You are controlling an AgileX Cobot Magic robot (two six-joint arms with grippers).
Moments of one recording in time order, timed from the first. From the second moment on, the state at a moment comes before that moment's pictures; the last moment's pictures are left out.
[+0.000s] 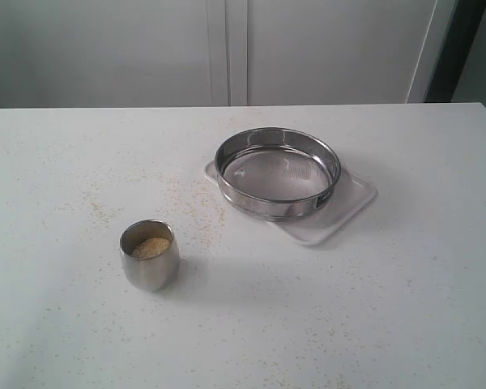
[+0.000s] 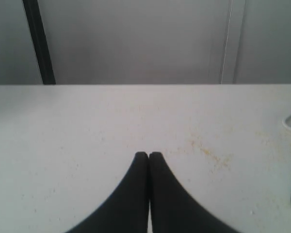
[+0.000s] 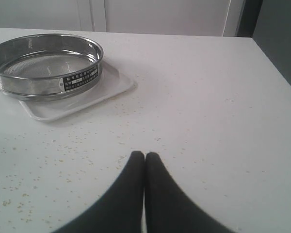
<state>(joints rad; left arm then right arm) 0.02 0.00 0.02 -0.16 0.12 0.13 0.09 0.00 -0.01 -0.02 0.36 0.04</state>
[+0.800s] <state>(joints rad) 0.02 0.00 0.02 -0.16 -0.08 0.13 0.09 0.00 -0.01 -0.02 0.36 0.04</state>
